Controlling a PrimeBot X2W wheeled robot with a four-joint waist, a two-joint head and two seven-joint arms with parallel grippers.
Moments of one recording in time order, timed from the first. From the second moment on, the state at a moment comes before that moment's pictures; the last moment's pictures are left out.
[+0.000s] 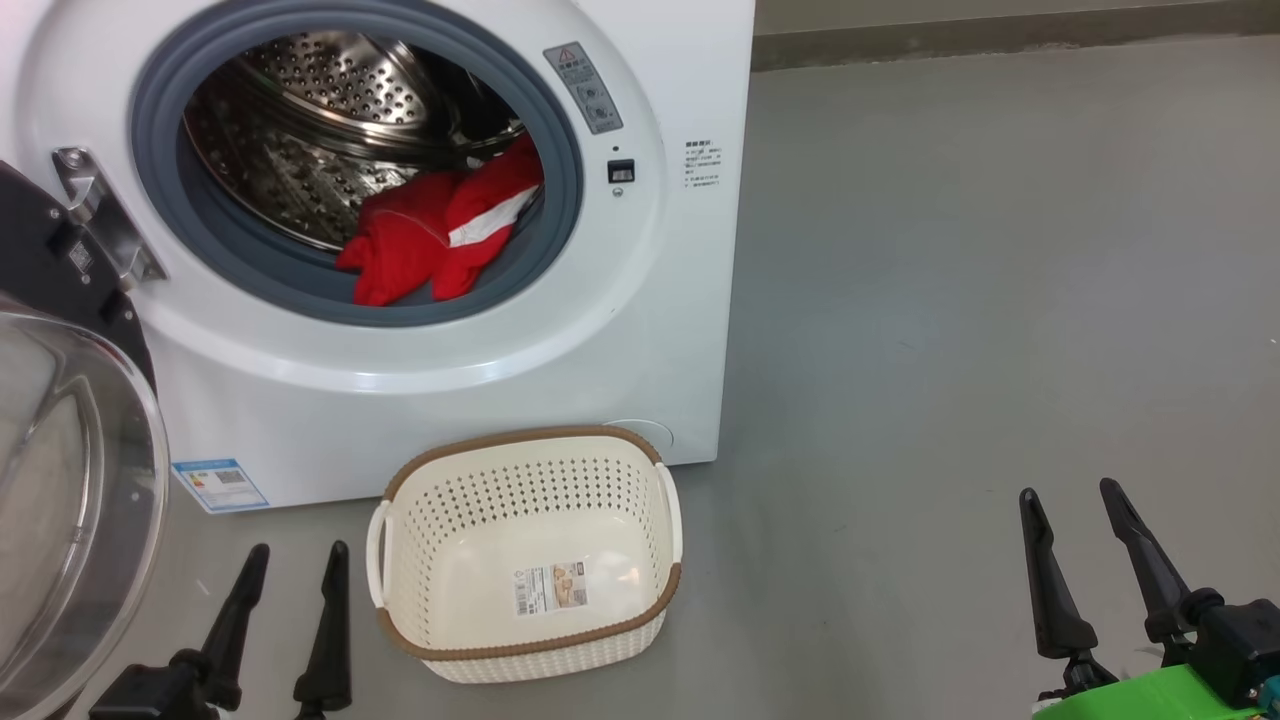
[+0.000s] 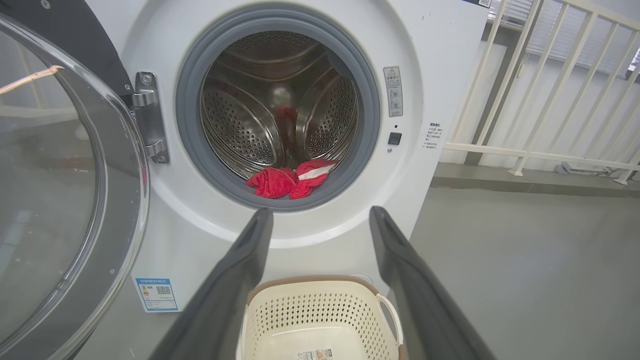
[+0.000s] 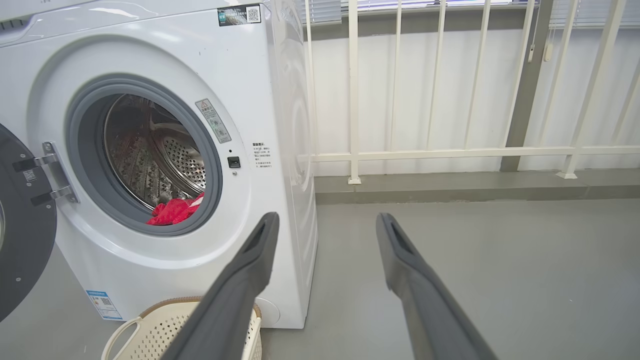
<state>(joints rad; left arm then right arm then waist) -0.02 0.11 0.02 0.20 -0.32 -0.11 -0.26 0.10 -0.04 -0.09 0.05 0.23 0.13 -0.26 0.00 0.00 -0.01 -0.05</state>
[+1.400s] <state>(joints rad) -0.02 0.07 0.04 0.16 -0.26 -0.10 -0.26 0.11 -0.04 -0.08 0.05 0.23 0.13 -0.26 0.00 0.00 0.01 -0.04</state>
